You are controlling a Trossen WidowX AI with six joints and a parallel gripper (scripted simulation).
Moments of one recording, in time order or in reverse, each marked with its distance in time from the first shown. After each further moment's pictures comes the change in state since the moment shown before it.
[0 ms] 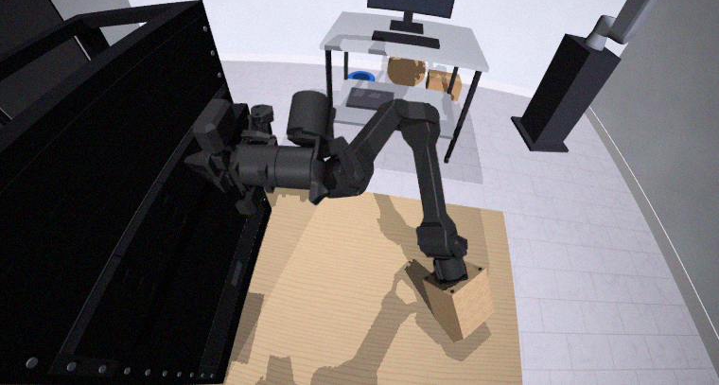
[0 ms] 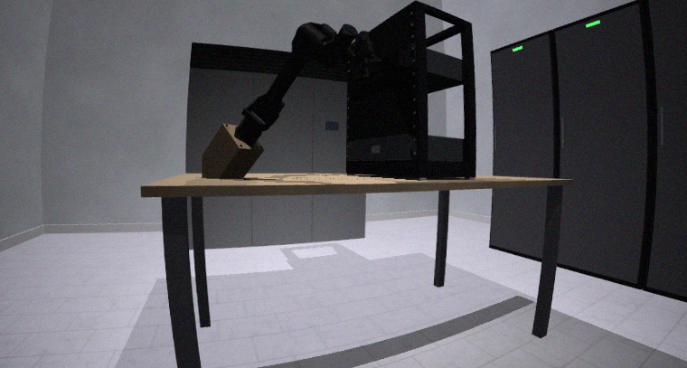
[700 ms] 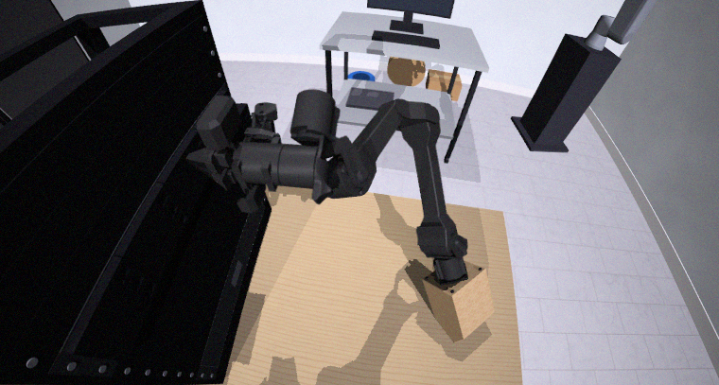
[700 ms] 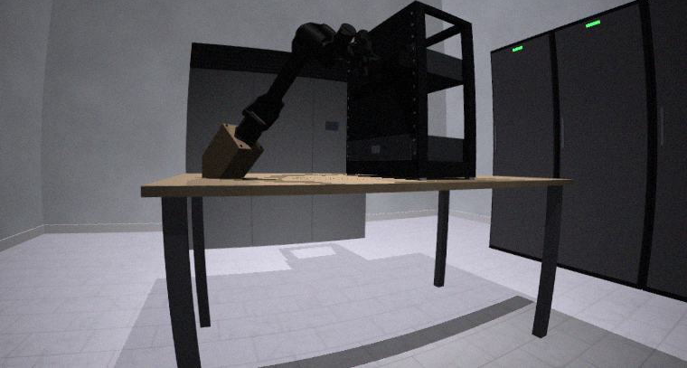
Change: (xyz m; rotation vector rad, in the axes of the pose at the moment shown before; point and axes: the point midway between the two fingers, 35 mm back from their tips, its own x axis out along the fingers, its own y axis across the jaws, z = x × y) arm -0.005 0.004 0.002 0.004 -0.010 0.012
